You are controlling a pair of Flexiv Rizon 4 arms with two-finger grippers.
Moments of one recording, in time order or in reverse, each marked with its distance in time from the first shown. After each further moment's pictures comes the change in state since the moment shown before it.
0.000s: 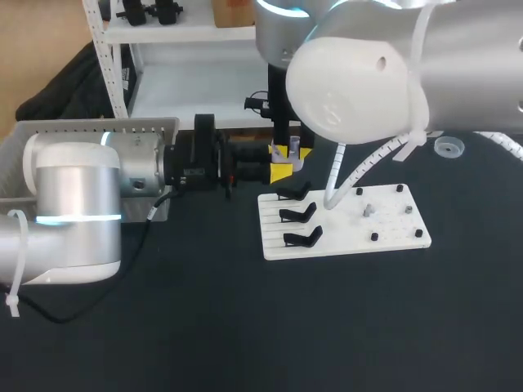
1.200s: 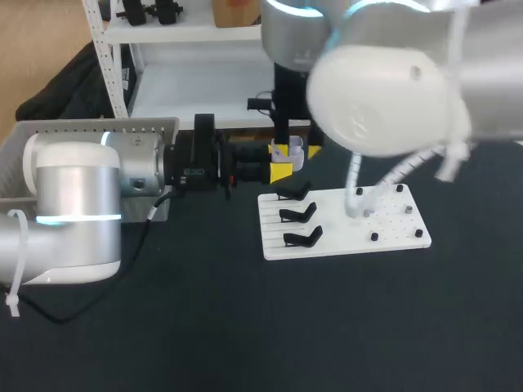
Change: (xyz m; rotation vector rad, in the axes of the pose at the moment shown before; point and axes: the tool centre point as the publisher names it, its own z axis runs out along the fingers) left arm 0.000 0.000 0.000 -0.001 0.000 0.000; right arm 0.015 -0.013 -0.020 -0.020 -0.053 -0.125
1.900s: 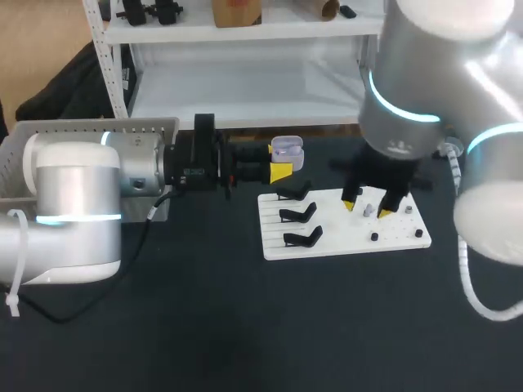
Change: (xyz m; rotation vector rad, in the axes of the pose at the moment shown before) left arm 0.000 0.000 0.000 0.000 0.000 0.000; right arm 0.050 -0.099 0.071 -0.049 -0.030 0.223
